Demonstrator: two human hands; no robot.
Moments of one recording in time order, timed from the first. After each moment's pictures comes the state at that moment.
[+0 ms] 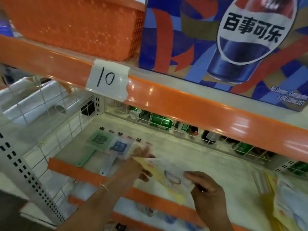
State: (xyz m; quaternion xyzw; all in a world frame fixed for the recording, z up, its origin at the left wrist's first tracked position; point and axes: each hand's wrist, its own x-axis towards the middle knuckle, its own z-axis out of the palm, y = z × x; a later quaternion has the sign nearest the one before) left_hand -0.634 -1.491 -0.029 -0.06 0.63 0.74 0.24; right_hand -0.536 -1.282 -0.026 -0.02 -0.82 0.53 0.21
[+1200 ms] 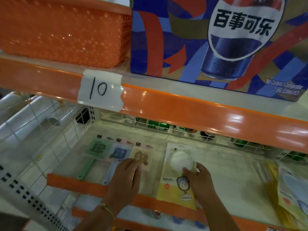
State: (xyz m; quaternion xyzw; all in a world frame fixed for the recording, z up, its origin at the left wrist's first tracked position) left_hand -0.631 -1.524 -0.093 0.22 0.87 0.39 -0.20; right_hand -0.601 -1.273 -0.077 -0.29 -0.77 0.57 0.07
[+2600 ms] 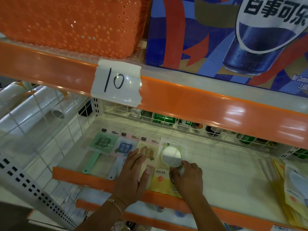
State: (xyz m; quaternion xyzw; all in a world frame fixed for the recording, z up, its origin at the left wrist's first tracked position) left_hand -0.635 -1.528 -0.125 0.24 0.86 0.42 -0.18; right_hand -0.608 -1.323 -0.099 -0.22 -0.94 0.23 0.08
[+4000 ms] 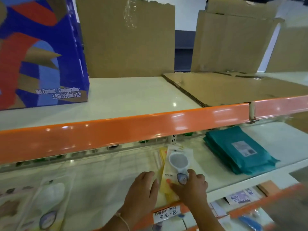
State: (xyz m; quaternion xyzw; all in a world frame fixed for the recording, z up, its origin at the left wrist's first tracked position) left_hand -0.523 -1.144 -0.044 0.37 0.87 0.31 0.05; right_hand -0.436 -0.990 -0.052 -0.48 -0.83 0.27 0.08
